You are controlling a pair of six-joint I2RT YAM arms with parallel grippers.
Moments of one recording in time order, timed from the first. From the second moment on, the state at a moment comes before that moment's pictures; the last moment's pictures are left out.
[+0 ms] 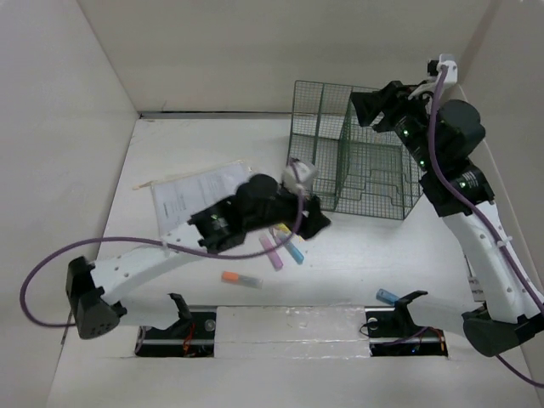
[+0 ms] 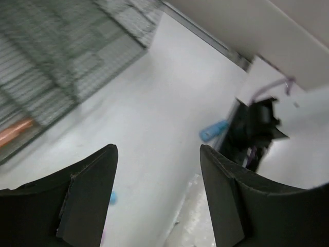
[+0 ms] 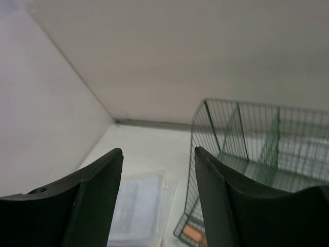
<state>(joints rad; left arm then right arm) -0.93 1.18 1.12 -0.23 0.15 -0.32 0.41 1.17 1.53 -0.24 0.03 0.35</state>
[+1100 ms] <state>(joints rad) -1.34 2.07 1.34 0.16 0.18 0.02 0.16 0.99 1.48 -0.23 -0.44 0.28</state>
